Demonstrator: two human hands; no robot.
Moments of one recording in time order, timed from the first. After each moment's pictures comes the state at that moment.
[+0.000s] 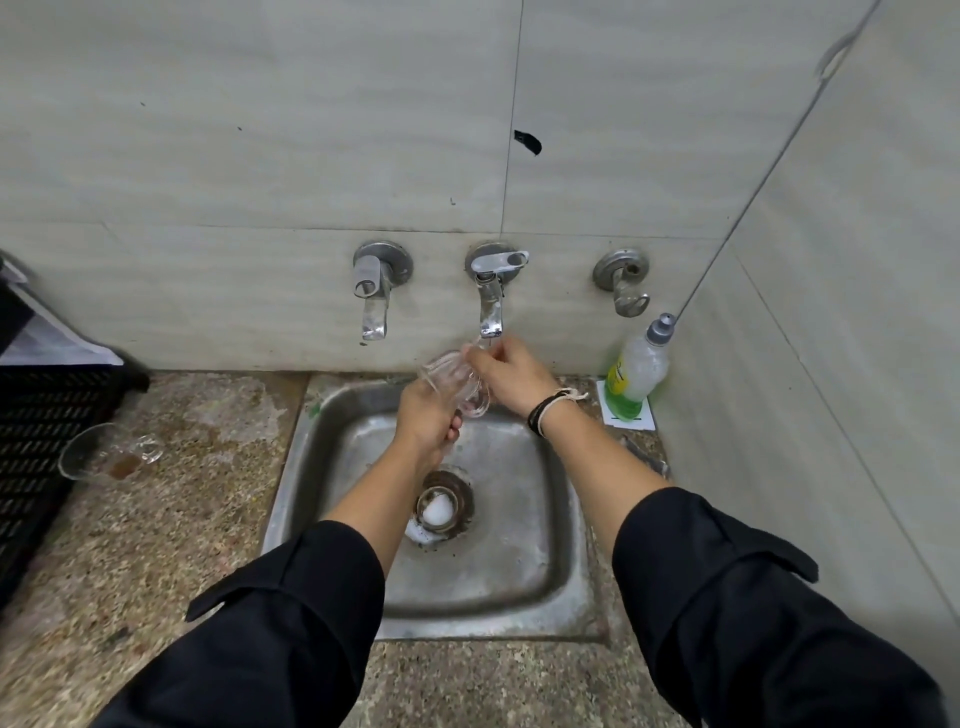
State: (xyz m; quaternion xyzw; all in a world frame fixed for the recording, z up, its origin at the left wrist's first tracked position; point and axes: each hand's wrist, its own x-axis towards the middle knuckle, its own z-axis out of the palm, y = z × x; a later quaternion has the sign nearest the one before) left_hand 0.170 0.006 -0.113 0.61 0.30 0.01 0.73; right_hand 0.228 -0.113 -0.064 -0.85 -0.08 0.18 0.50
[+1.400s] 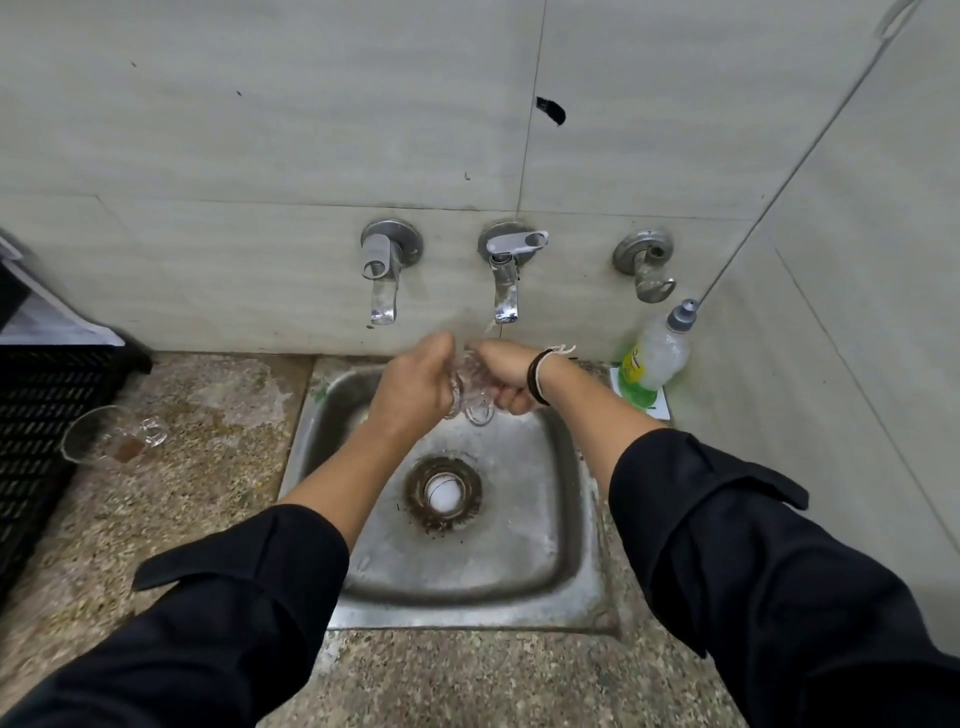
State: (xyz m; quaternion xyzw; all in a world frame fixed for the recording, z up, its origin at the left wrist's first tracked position) left_hand 0.165 0.052 -0.110 0.94 -0.03 0.20 0.28; right_hand 0.250 -0.091 -0.070 -0.79 -0.01 0.47 0.40
